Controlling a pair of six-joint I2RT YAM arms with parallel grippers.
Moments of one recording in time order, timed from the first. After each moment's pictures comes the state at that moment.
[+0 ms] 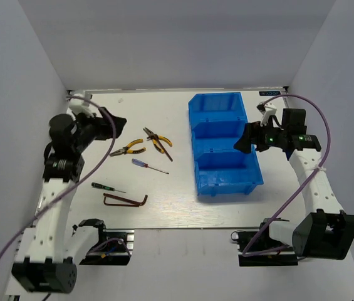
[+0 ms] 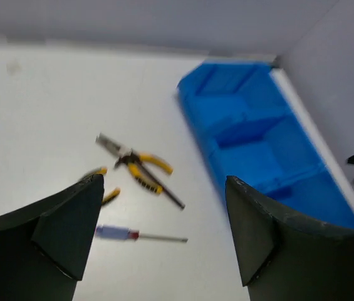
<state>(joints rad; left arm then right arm) -0.03 0.84 1.03 -0.25 0.37 -0.32 -0.01 1.18 1.06 -0.65 -0.62 -0.13</state>
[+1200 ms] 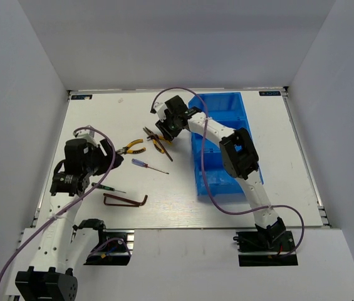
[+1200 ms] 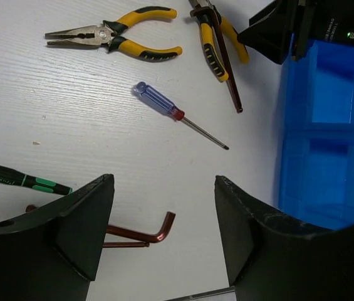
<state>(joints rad) -0.04 0.77 0.78 -0.63 0.19 -0.45 0.68 2.40 2.05 -0.55 -0.22 -0.31</state>
